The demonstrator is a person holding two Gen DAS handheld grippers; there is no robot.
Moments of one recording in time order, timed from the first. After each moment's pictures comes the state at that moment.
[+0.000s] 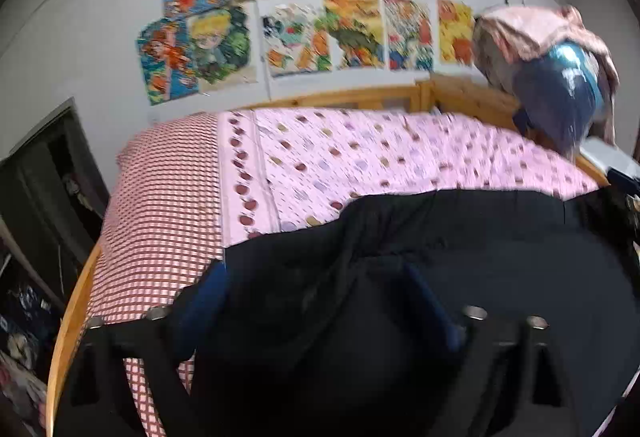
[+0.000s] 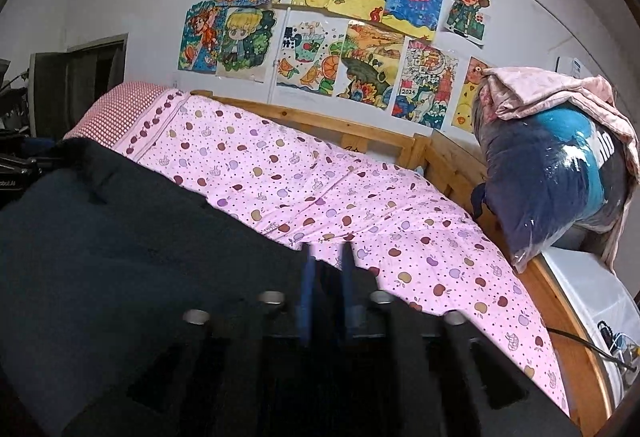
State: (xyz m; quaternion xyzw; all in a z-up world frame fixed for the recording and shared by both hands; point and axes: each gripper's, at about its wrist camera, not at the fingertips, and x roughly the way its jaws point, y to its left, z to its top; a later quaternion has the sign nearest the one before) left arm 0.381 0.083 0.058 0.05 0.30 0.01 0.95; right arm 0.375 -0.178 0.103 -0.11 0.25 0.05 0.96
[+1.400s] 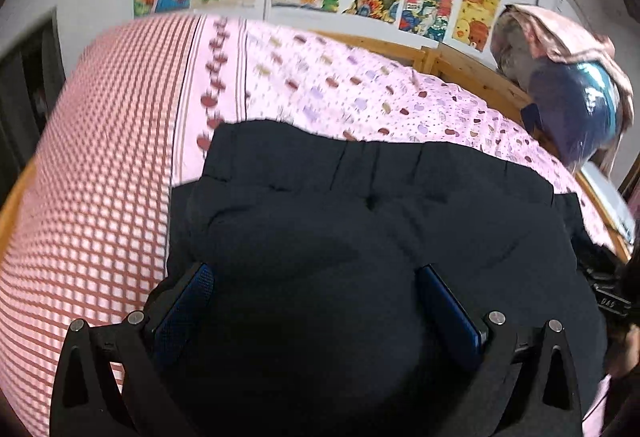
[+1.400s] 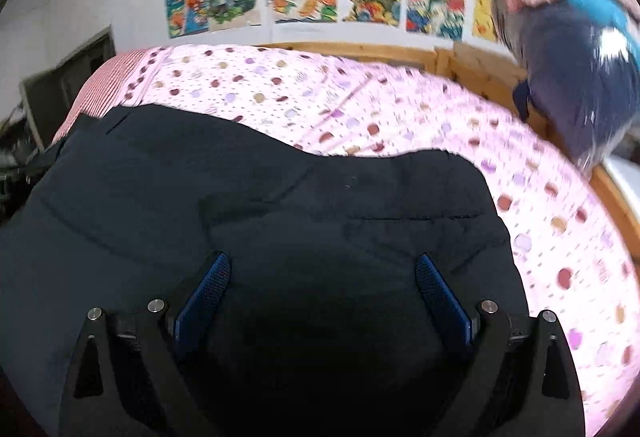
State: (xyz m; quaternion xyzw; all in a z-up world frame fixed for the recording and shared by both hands) left arm 0.432 0.103 -0.018 -0.07 0.40 -0.03 0.91; right arm 0.443 -0.206 0.010 0.00 0.38 0.08 0.92
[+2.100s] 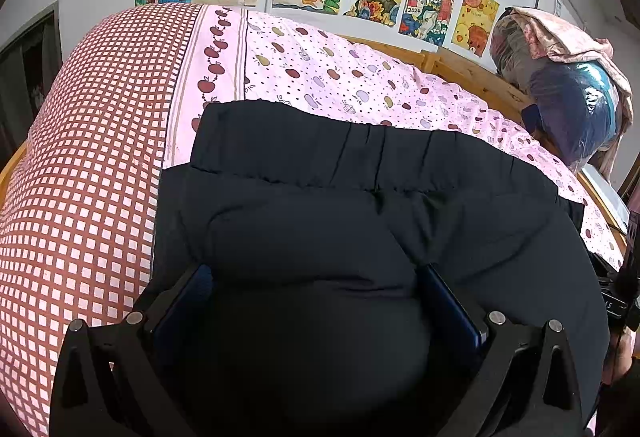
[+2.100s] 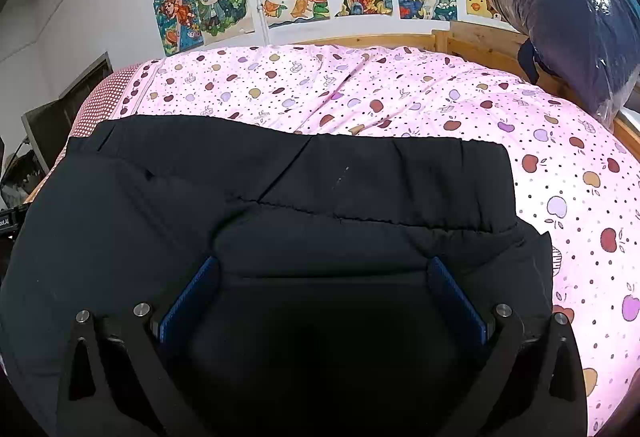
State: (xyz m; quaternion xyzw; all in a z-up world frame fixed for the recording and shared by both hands) left arm 0.427 0.102 -0.041 -0.07 0.39 -0.03 0.92; right arm 0.441 -0.206 -0.037 0.05 0.36 0.09 0.93
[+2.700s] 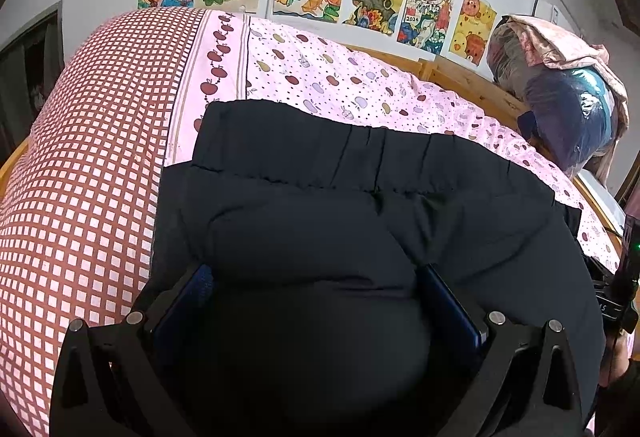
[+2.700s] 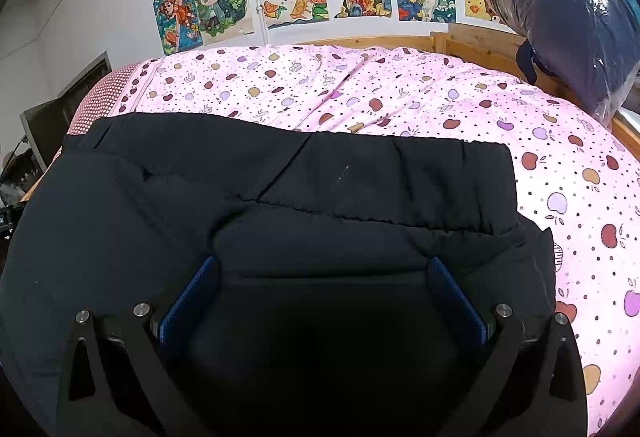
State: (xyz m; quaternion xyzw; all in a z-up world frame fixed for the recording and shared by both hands) left arm 0.417 0.102 -0.042 -0.08 0.37 -0.04 0.93; right arm 0.439 -0.206 -0.039 0.05 0.36 0.09 0.93
